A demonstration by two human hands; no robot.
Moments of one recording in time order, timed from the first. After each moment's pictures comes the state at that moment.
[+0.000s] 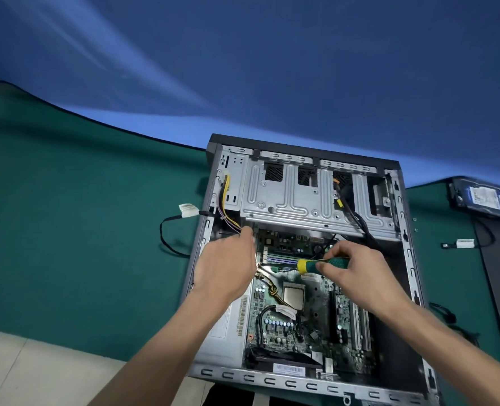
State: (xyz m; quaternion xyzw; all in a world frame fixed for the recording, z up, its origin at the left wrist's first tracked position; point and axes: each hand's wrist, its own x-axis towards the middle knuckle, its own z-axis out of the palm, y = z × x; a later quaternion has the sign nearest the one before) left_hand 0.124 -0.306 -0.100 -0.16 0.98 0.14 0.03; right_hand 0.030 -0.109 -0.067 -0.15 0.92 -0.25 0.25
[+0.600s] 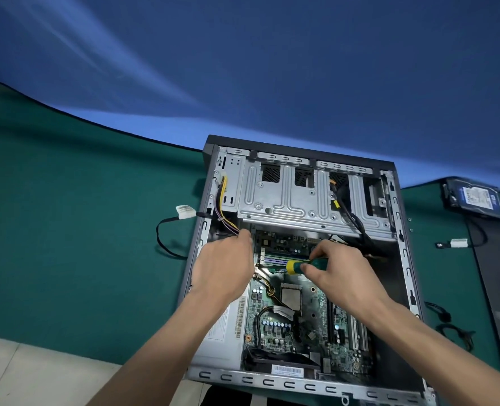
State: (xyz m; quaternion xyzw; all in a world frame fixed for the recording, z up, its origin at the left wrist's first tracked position) left_hand 0.123 -0.306 -0.104 -0.17 0.98 0.14 0.04; right_hand 0.040 -0.129 -0.065 -0.19 0.94 -0.17 0.23
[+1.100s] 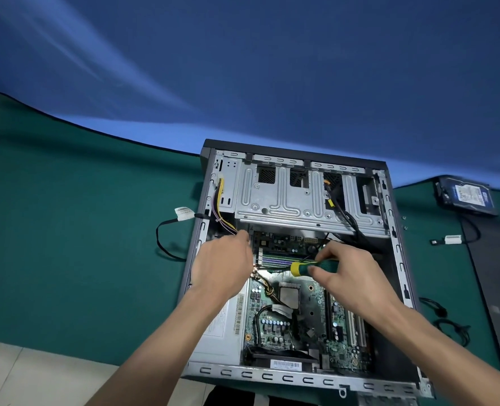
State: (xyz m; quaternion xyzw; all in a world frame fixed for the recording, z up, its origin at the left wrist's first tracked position) left_hand 0.120 -0.307 -0.105 -0.18 0.97 0.15 0.03; right_hand 0.044 -0.112 -0.056 -0.17 0.93 -0.22 0.23
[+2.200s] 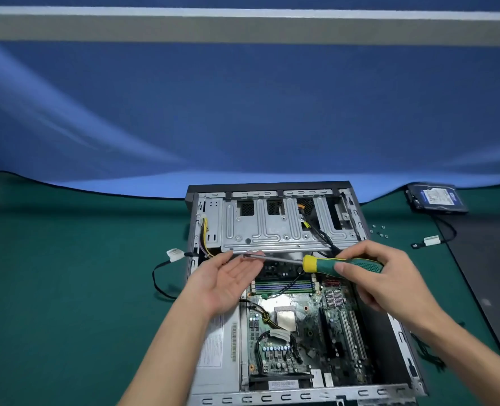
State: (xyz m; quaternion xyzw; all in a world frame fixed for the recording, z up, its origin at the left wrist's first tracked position) left_hand 0.107 -0.309 -0.043 -0.42 0.15 0.89 0.10; right_hand 0.047 -0.064 0.005 -0.07 0.81 -0.55 0.18
